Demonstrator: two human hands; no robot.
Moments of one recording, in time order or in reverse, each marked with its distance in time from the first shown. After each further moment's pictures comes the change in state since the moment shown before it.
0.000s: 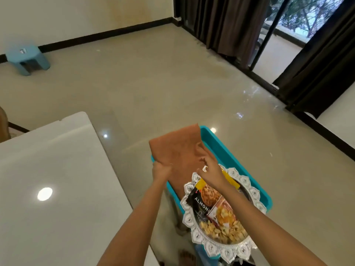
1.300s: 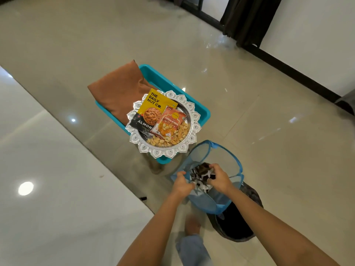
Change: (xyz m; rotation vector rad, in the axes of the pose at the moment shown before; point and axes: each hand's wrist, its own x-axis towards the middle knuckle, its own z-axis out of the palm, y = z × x) left_hand -0.239 -0.213 0.197 0.493 -0.622 -0.045; right_hand -0.260 0.300 -0.007 0.059 -0.078 0.499
